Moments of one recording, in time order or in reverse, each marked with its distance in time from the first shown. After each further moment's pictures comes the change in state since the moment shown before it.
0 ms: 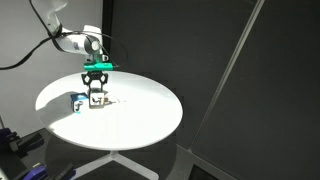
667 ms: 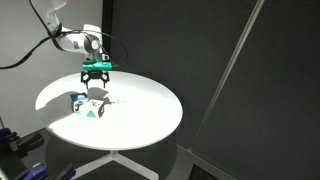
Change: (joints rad) arm 0.001 -0.006 0.000 0.002 0.000 -0.001 0.068
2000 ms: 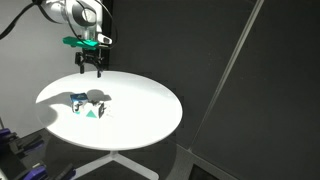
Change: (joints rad) arm -0.026 -0.372 -0.040 -0.205 0.164 -0.216 0.444
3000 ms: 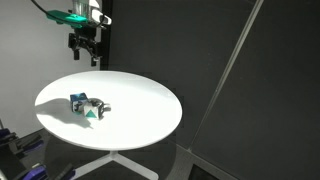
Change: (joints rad) arm -0.059 -0.370 -0.070 -0.197 0.104 -0.121 0.010
